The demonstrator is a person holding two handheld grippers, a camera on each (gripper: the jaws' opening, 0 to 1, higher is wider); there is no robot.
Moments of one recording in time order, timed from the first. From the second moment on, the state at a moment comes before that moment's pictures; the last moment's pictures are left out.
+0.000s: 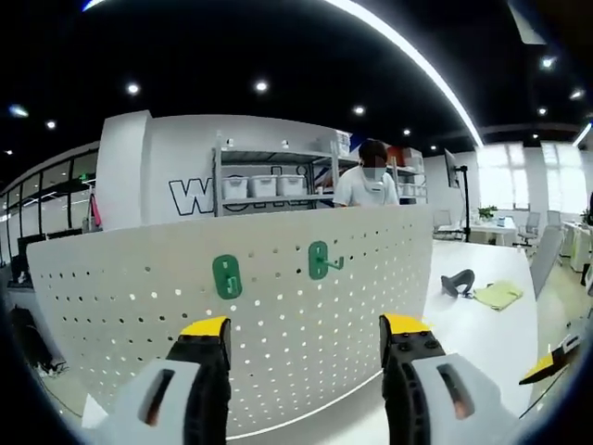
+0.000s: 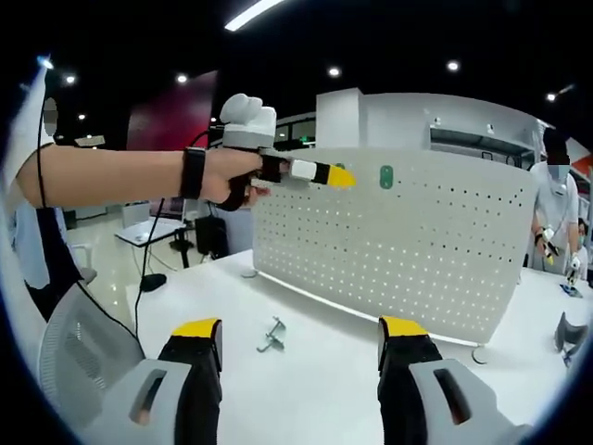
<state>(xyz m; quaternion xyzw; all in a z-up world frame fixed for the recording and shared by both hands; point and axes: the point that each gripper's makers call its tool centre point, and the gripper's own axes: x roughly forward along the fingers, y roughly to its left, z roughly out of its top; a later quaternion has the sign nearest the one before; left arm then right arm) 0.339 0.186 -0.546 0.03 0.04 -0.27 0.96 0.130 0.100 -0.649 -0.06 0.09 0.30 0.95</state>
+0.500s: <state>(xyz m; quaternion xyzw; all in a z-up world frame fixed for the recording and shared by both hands) 0.303 0.195 -0.540 0.01 0.02 -0.30 0.95 0.133 0.096 -0.644 -0.06 0.09 0.30 0.95</state>
